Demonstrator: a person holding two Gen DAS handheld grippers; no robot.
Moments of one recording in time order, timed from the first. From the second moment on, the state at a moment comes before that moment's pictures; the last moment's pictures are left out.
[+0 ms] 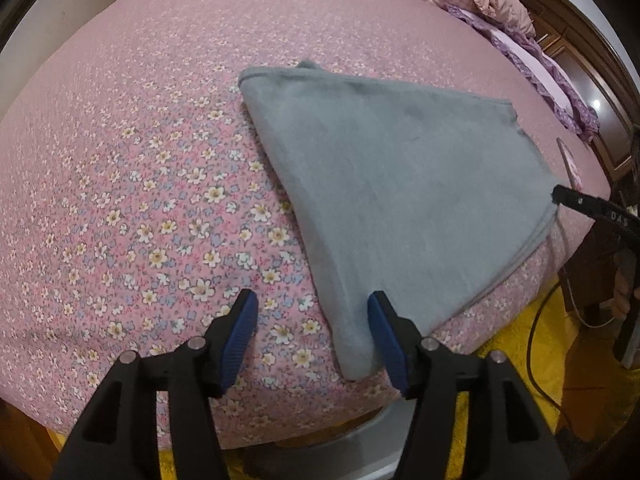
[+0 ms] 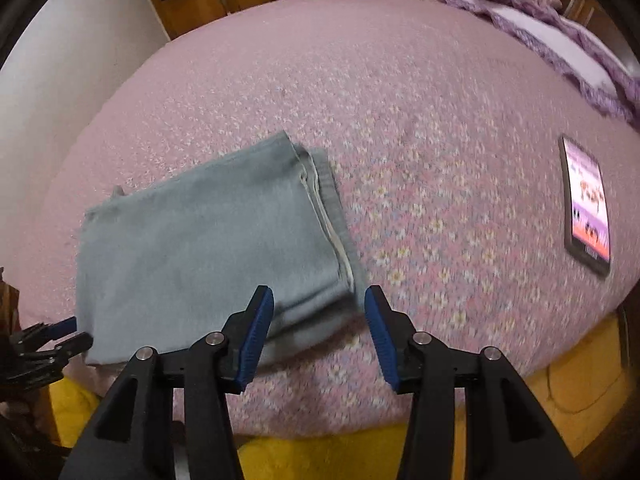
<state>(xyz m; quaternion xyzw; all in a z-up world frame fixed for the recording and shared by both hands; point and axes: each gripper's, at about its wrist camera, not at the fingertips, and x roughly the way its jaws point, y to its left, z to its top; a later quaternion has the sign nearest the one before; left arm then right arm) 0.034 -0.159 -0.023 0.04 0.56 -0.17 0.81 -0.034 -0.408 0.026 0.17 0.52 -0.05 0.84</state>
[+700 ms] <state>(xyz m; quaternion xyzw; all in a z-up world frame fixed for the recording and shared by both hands) 0.042 -0.140 -0.011 0.03 0.56 -0.15 0.81 -0.023 -0.422 -0.001 0.28 0.49 -0.03 0.82</state>
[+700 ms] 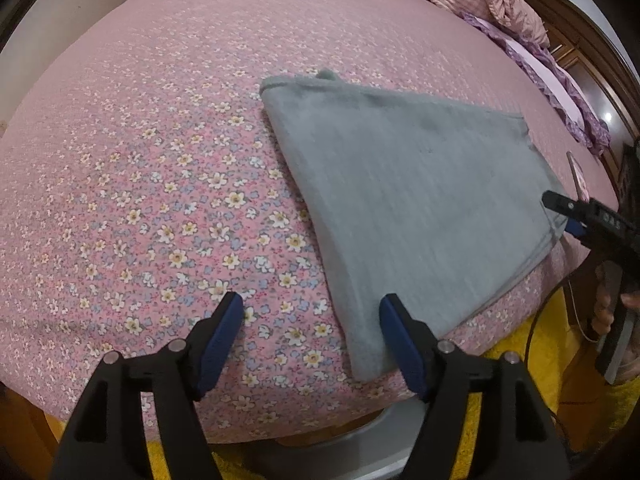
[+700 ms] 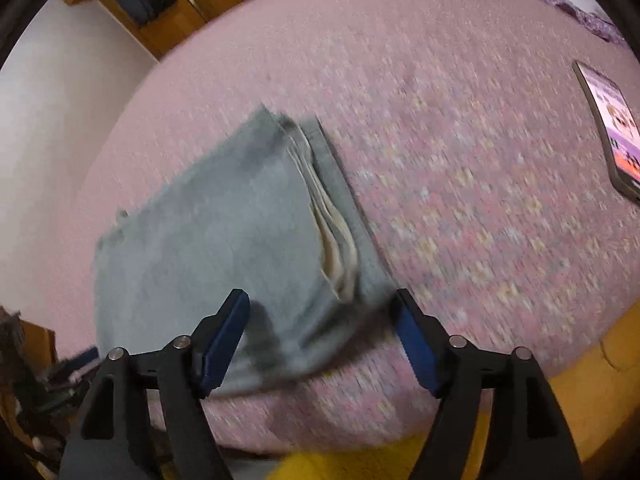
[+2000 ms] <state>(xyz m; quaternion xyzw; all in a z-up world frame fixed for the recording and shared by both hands) 0.035 0.012 0.009 -0.07 0.54 -0.05 0.84 0.023 -0.119 0.055 -0.09 0.43 0.17 0.88</state>
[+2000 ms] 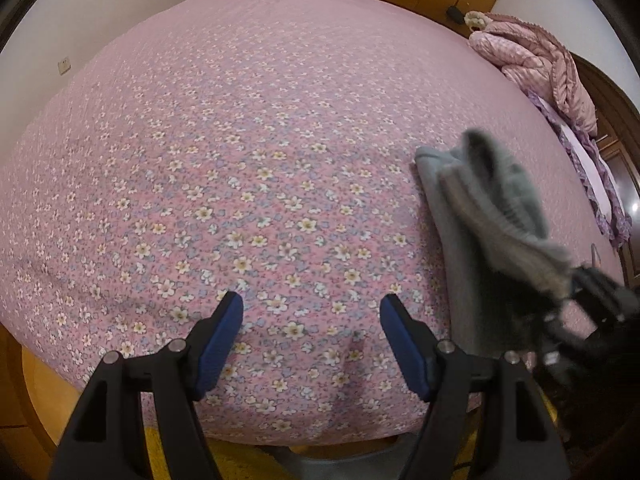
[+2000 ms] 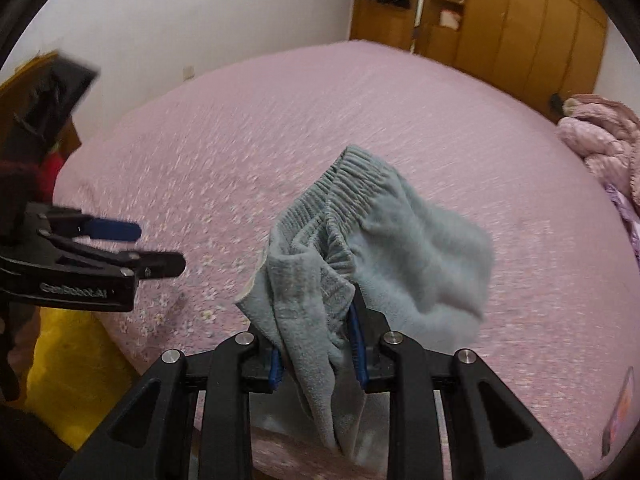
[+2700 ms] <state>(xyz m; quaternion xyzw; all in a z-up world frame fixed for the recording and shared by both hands) 0.029 -0.013 0.055 -0.05 0.50 -0.12 0.86 0.018 -0.208 0.078 0.11 0.45 0.20 0.86</state>
